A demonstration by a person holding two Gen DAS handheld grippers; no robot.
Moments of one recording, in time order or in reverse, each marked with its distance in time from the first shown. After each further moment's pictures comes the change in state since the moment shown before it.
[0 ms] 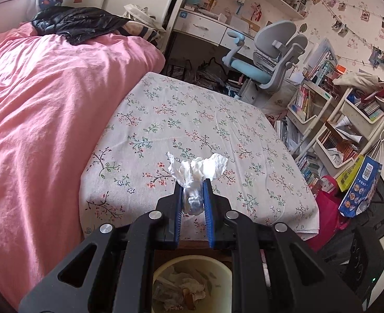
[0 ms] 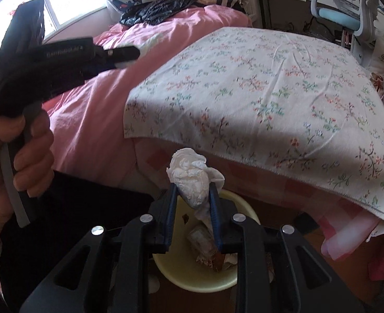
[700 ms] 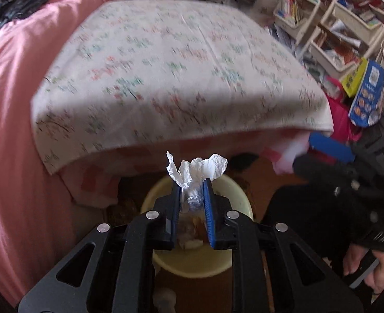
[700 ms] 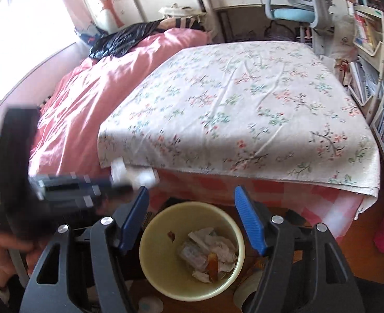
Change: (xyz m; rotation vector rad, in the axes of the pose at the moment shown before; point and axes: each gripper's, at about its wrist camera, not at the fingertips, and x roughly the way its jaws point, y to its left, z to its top) left arm 0.053 -0.049 -0.094 0.254 0.466 0.024; right arm -0.033 -0.038 -0.008 0.182 -0.166 -0.099
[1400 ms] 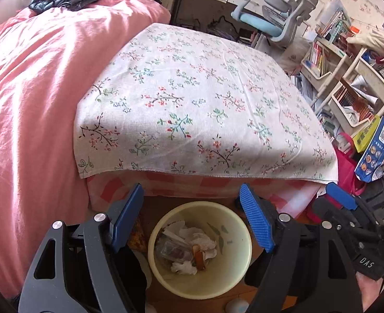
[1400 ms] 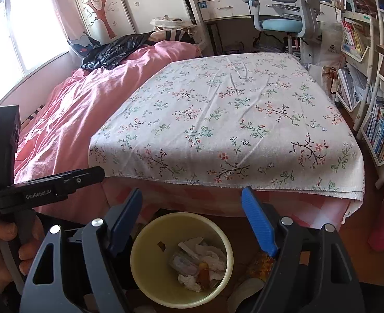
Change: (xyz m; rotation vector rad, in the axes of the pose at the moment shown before) left arm -0.044 0.042 0.004 -0.239 -0.237 0.049; right arm -0.010 -0.006 0.005 0.001 -0.060 -0.056
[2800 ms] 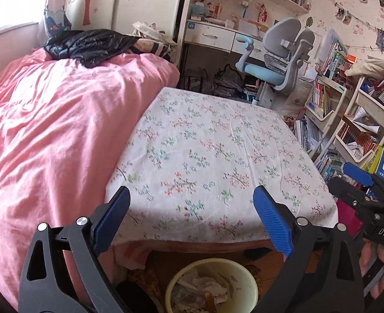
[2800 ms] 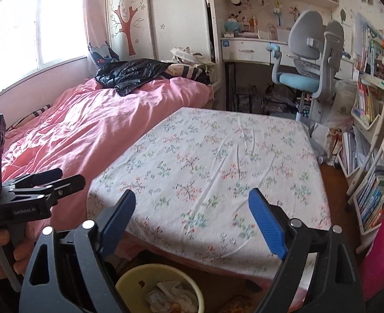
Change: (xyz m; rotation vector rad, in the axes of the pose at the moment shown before) left arm -0.058 -0.002 0.062 0.038 -0.293 0.091; right arm -0.016 0.021 0.091 -0.207 -0.181 -0.031
